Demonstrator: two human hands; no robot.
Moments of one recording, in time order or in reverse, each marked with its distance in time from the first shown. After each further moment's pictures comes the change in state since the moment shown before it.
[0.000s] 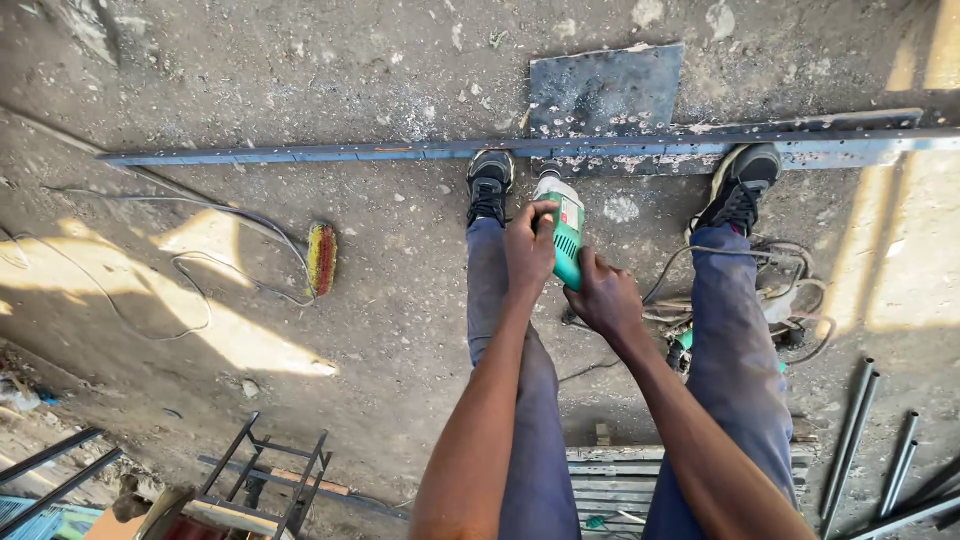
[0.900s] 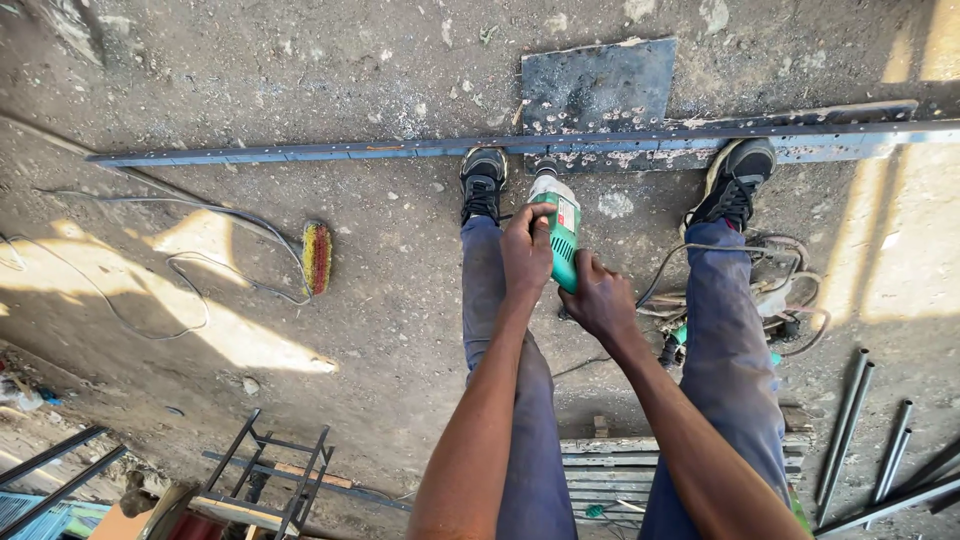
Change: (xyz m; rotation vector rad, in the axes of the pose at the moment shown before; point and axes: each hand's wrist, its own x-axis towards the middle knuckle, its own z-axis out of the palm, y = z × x) left_hand -0.007 0.015 0.006 -0.021 0.005 0.009; right_hand -0.004 0.008 0.012 0.028 -0.084 0.111
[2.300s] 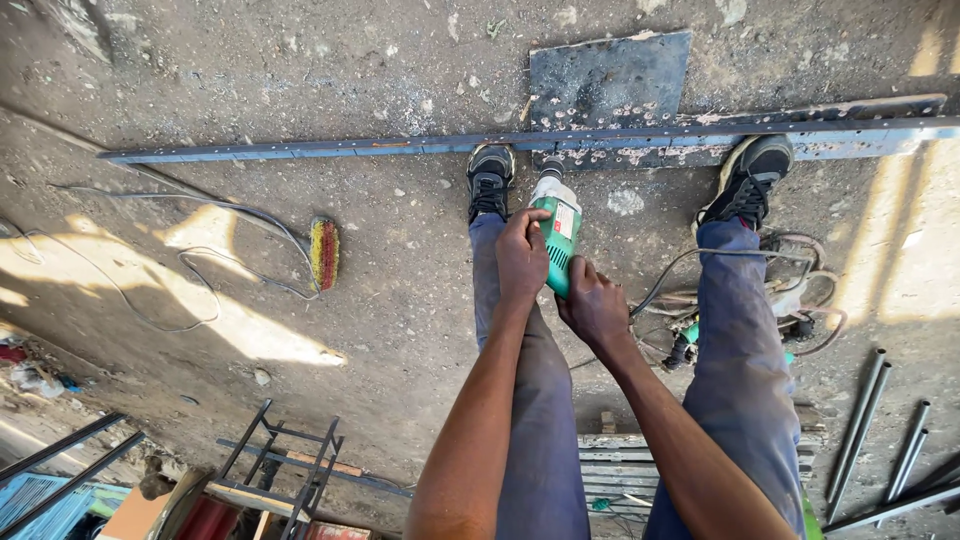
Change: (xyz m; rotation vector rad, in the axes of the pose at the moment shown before) left_hand 0.001 -0.022 -0.016 0.099 -0.053 0.043; right_hand -0.002 -0.020 0.003 -0.122 -0.060 -0.030
